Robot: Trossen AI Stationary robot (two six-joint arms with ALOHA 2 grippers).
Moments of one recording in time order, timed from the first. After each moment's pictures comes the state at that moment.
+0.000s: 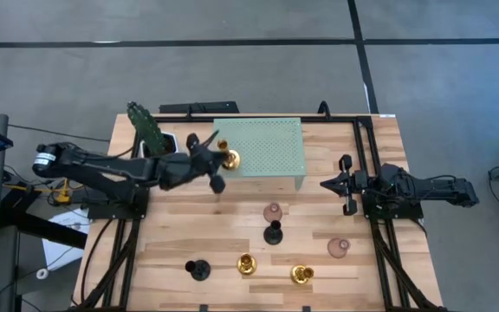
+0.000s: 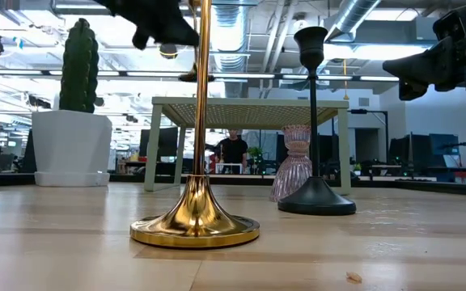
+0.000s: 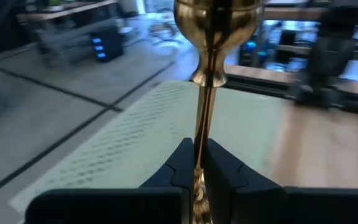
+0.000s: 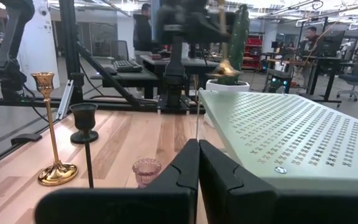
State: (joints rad) left arm -0.08 1.01 0.78 0.11 -0.64 -0.03; right arm -0.01 0.01 0.00 0.04 0.01 -0.05
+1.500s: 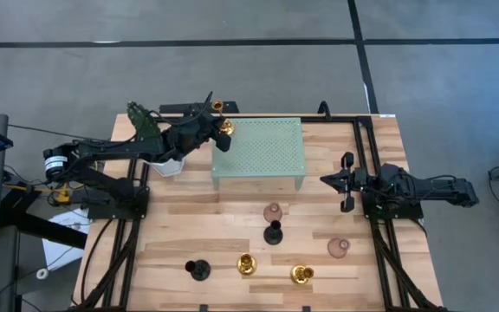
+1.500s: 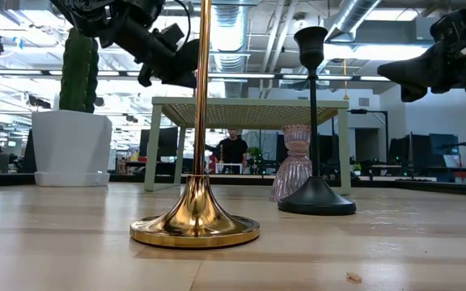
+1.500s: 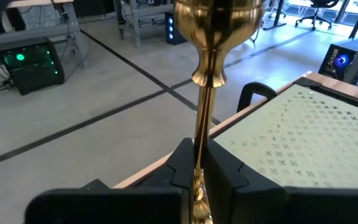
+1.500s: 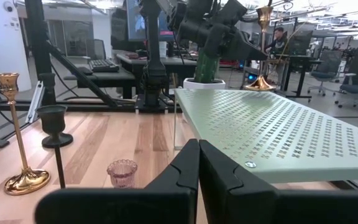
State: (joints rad) left arm 0.34 1.14 0.77 0.26 -0.51 -0.10; right arm -0.01 0.01 0.00 0.04 0.11 -0.06
